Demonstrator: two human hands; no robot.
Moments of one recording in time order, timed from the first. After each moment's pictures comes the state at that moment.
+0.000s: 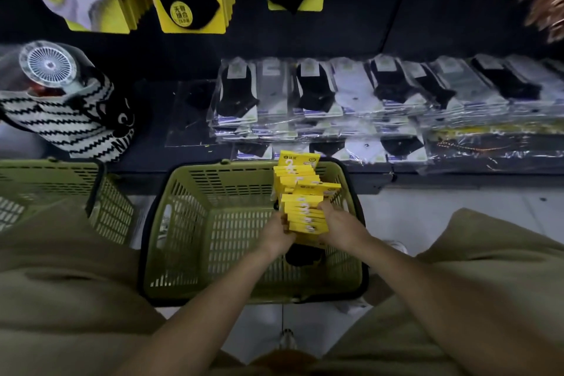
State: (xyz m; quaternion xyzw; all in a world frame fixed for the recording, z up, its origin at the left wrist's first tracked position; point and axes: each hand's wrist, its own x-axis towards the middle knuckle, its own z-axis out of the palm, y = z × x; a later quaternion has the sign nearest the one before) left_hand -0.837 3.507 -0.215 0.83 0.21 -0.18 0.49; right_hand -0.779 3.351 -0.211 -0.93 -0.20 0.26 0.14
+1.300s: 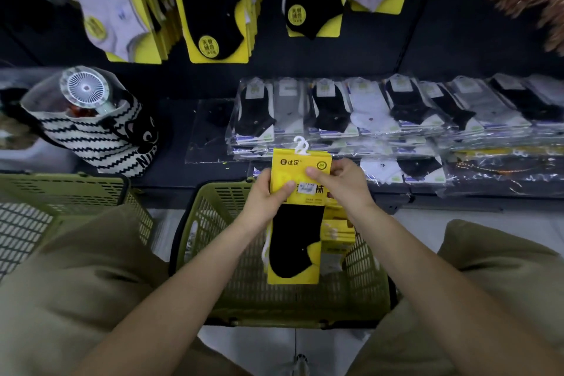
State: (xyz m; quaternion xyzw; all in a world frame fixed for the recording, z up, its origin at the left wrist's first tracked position) left_hand -0.798 3.563 -0.124 0.72 0.16 0.01 0.68; right_hand -0.733 3.414 -0.111 -0.77 0.03 0.14 0.62
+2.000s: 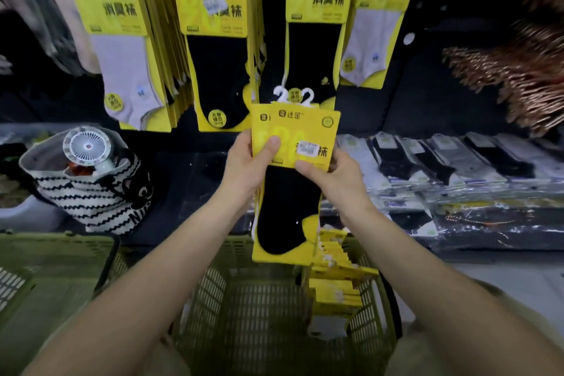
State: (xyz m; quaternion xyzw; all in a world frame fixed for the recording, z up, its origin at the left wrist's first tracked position) left_hand -0.732 3.599 0.007 0.67 0.06 0.16 0.72; right_hand -0.700 3.449 -0.004 -0.72 -0.09 0.04 0.69
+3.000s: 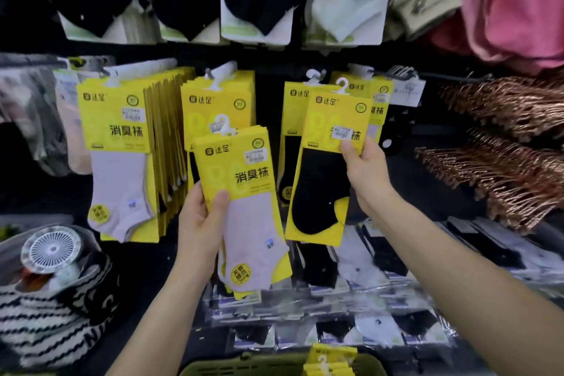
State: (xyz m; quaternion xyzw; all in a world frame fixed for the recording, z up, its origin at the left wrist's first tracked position) left_hand -0.684 3.663 0.052 0.63 -0.02 0.34 0.70; right_hand -0.575 3.451 0.117 -0.73 -0.11 -0.16 0.66
